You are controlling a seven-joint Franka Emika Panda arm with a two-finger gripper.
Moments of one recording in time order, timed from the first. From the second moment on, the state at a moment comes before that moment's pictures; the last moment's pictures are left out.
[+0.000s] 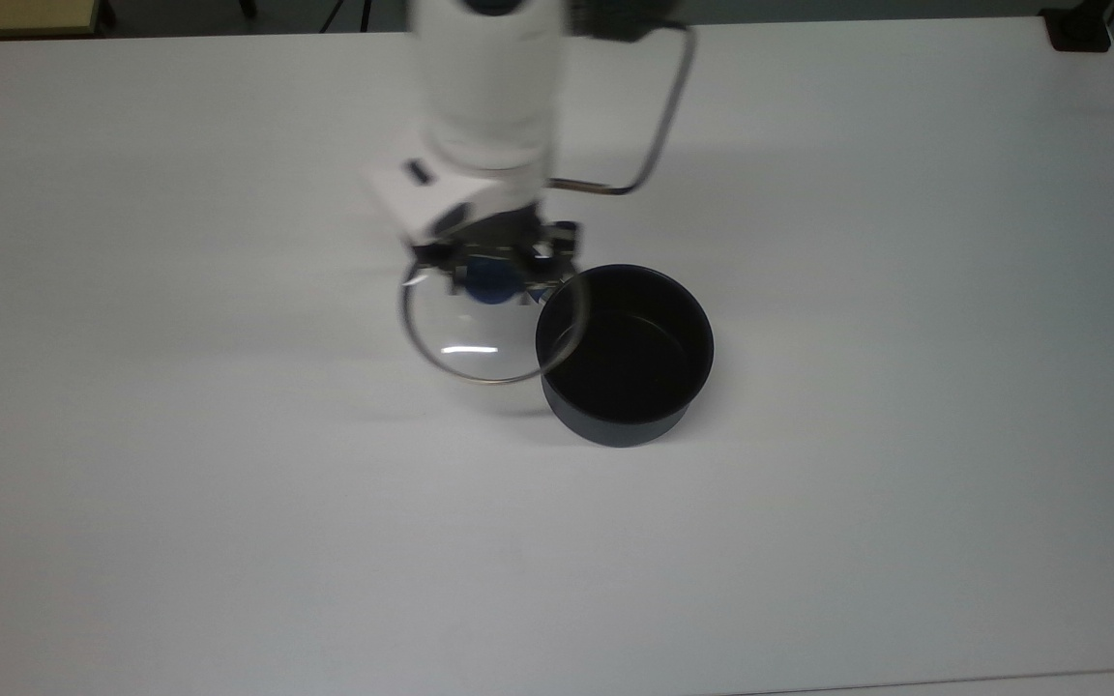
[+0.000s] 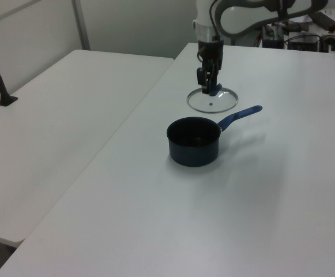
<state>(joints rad) 0.33 0.43 -0.26 -1.40 0.03 1.86 0.18</state>
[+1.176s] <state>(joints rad) 0.48 0.50 -0.26 -1.40 0.03 1.96 0.31</state>
